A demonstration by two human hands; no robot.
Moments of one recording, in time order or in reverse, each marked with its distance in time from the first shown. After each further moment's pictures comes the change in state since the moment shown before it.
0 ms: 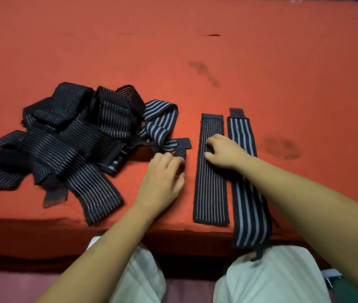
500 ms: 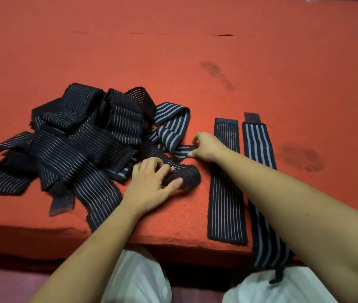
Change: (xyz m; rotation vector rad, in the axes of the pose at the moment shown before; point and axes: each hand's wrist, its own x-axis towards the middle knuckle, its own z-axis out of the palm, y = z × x) left_hand -0.005 -0.077 0.006 0.086 -0.220 -0.170; right_hand 0.066 -0.068 0.005 0.190 -0.019 0.060
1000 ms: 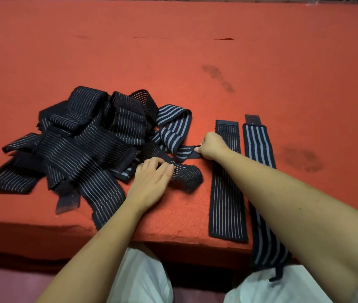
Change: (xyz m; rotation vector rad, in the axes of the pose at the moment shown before) left_hand 0.004 0.000 -0.003 -0.157 -0.060 -0.105; right_hand 0.000 0.002 0.000 0.222 0.067 0.219
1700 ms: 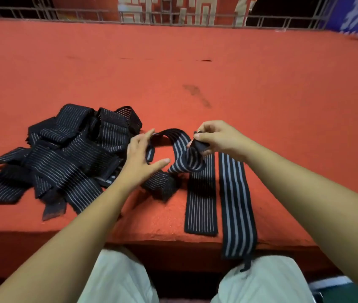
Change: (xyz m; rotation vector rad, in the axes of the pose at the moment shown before) left_hand 0.033 0.040 -0.045 -0.385 0.157 0.088; right_hand -0.096 0.010 -0.117 0.537 -0.173 -0.308
